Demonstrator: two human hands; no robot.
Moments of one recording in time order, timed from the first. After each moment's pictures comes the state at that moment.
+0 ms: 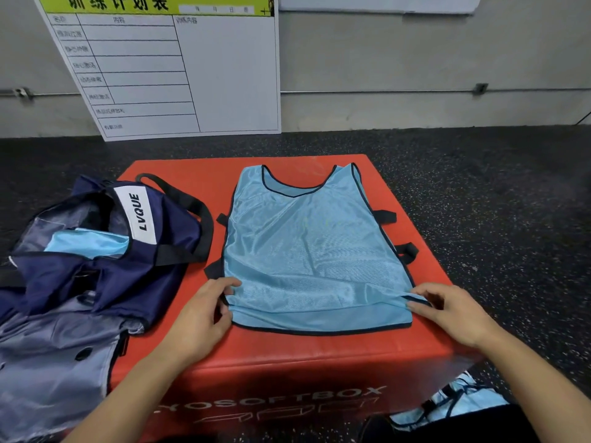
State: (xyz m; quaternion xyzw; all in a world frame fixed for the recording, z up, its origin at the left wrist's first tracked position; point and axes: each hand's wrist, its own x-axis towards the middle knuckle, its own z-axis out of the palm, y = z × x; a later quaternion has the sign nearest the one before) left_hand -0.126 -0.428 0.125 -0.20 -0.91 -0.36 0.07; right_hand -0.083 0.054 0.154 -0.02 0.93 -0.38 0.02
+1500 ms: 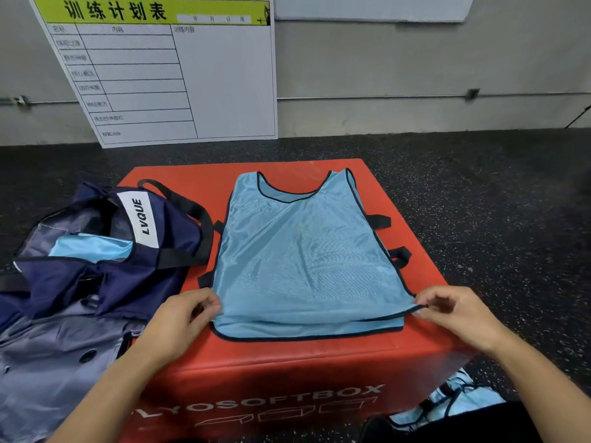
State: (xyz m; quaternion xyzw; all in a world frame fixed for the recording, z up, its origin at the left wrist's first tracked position) left_hand -0.117 -0.459 0.154 -0.20 -0.92 -0.33 0.06; right_hand -0.061 0.054 0.166 -0.03 0.87 -0.50 -0.03
